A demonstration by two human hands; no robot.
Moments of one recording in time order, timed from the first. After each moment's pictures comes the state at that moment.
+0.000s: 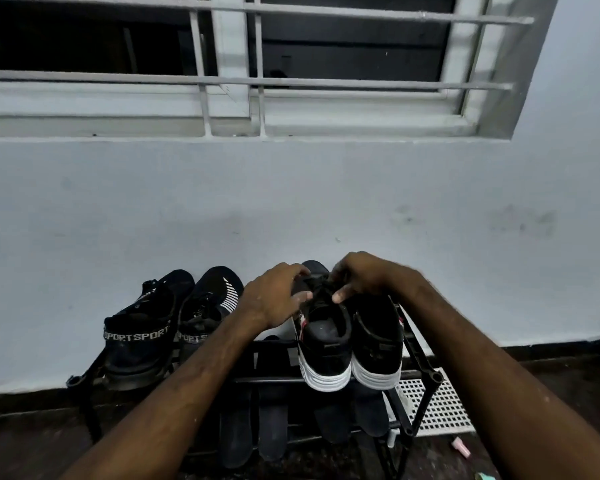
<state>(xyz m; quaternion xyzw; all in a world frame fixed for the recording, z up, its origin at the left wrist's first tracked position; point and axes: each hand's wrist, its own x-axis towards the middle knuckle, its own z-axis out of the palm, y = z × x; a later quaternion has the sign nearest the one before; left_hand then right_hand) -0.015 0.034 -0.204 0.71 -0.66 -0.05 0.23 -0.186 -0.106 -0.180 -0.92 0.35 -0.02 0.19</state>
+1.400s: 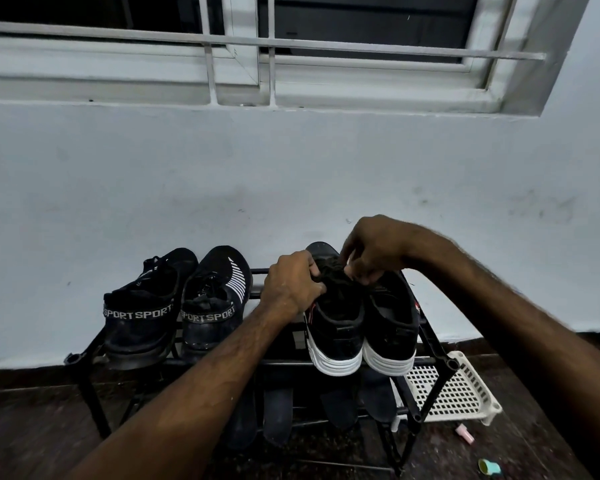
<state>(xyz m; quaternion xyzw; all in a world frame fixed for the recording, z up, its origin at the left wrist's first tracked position) -0.028 0.009 -0.237 0.75 -0.56 -0.07 0.33 -0.182 -0.047 -0.135 -0.89 0.39 0.01 0.23</state>
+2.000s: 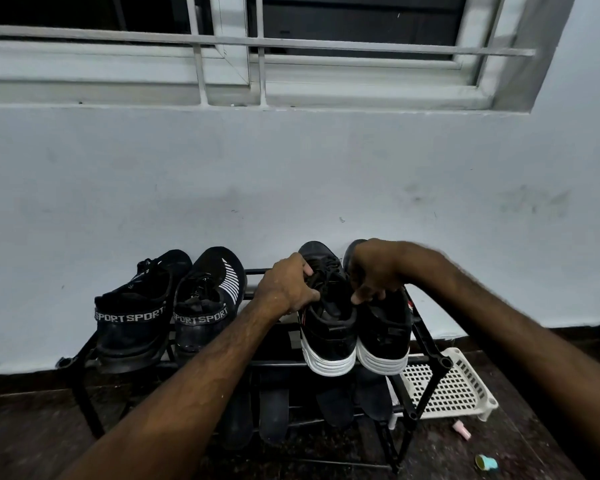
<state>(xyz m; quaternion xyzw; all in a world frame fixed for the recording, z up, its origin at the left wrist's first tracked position) -0.030 0.009 -0.231 0.76 -0.56 -0.15 0.28 -0.191 -0.054 -0.157 -0.90 0.41 0.16 0.09</state>
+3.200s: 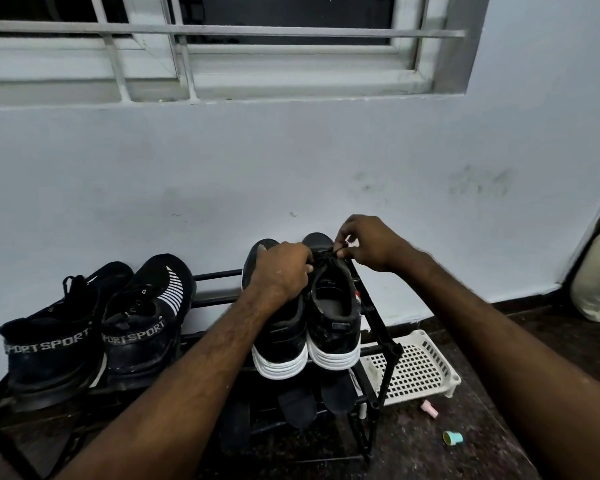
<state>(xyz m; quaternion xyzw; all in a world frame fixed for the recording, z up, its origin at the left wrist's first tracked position) -0.096 -0.041 -0.221 0.72 -0.68 0.04 0.13 -0.264 -0.137 -0.206 -0.88 0.38 -0.22 0.14</state>
